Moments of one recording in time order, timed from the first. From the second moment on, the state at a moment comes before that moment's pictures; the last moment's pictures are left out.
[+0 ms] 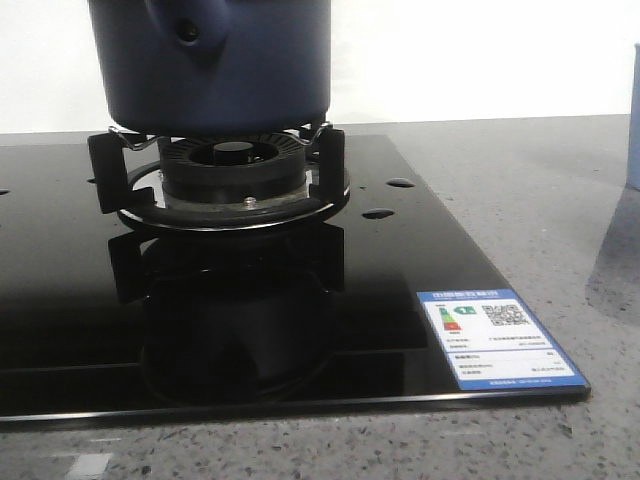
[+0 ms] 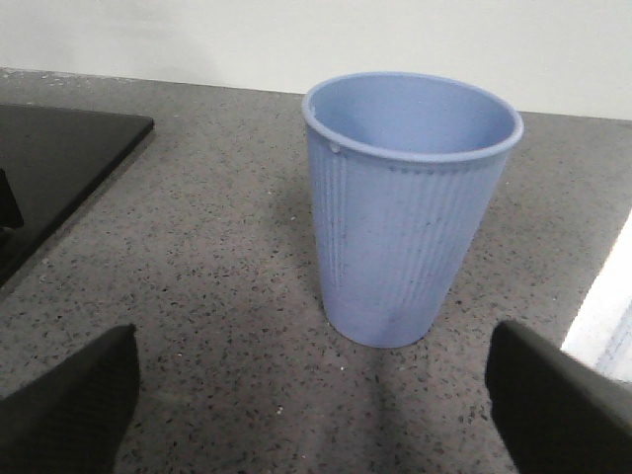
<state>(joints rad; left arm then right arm) -0.57 1.42 -1.08 -0.40 -0.07 0.30 -0.30 0.83 -0.22 -0.94 -0.48 0.73</state>
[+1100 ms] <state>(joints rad) -0.57 1.43 -1.08 -0.40 -0.07 0.30 -0.30 0.83 -0.22 -0.94 -0.48 0.73</state>
